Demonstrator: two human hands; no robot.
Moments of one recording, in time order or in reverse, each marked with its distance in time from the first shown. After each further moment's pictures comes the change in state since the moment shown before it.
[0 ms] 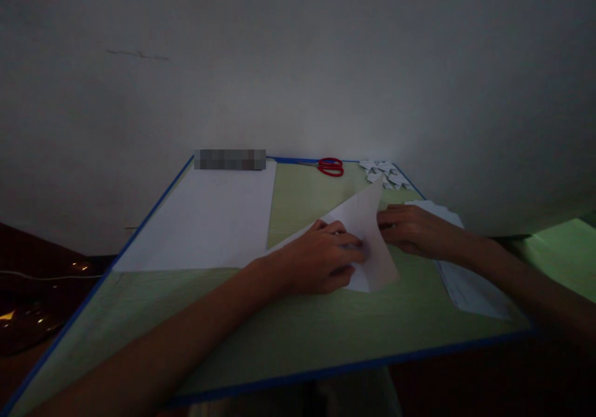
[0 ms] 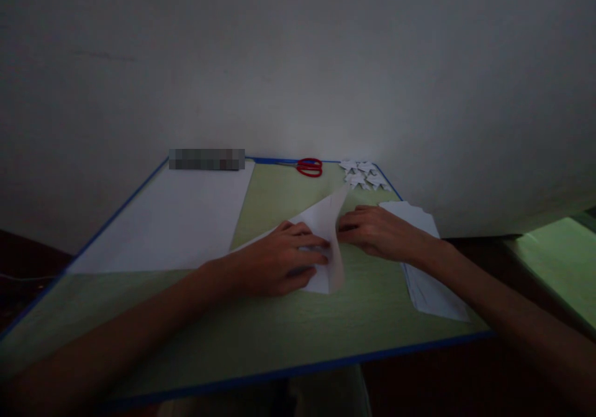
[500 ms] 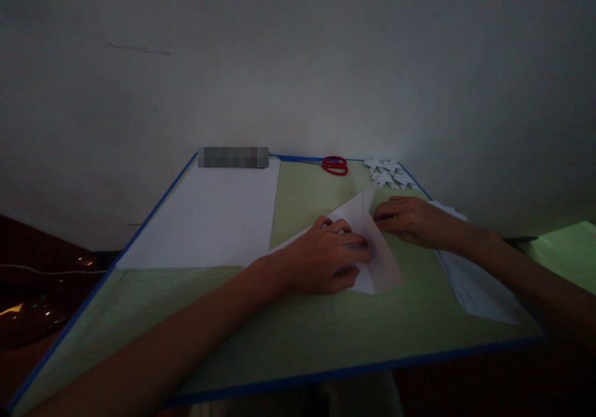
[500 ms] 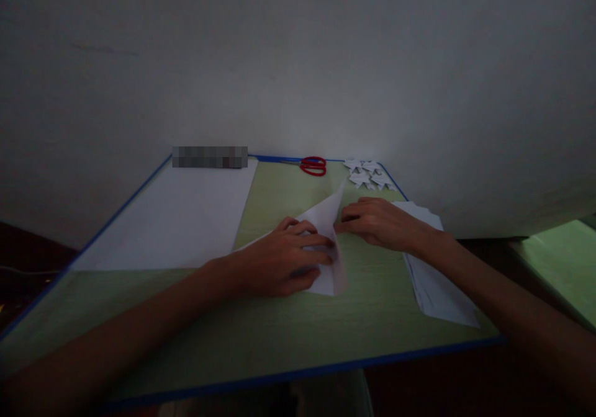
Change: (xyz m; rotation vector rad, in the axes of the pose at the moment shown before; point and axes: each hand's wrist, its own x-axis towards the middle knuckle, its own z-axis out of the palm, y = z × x) left_hand -0.001 0.000 0.001 0.051 -0.006 -0.013; right_hand 0.006 0.019 0.001 -0.078 0.004 -0.013
